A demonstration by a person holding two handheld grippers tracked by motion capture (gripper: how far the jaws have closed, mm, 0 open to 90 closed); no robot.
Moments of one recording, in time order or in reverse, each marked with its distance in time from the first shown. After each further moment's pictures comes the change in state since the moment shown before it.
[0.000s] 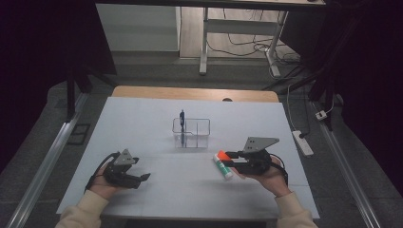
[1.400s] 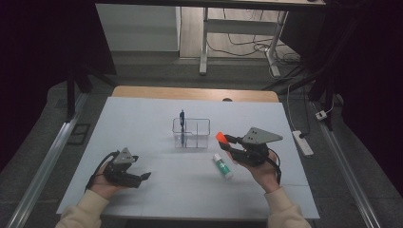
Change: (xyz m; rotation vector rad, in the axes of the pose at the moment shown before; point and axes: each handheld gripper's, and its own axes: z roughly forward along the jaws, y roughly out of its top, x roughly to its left) left arm 0.001 0.002 0.000 -0.022 0.002 -0.019; right arm 0.001 0.026 0.002 -0.201 -0.196 0.030
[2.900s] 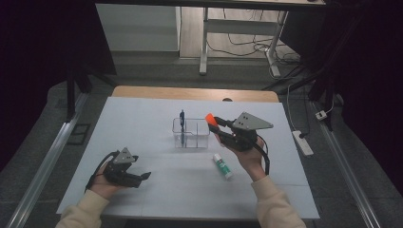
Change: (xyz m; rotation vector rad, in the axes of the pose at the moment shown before) left arm 0.000 0.001 0.000 0.004 0.002 -0.001; right arm -0.003 0.037 0.031 -0.139 -0.046 -0.024
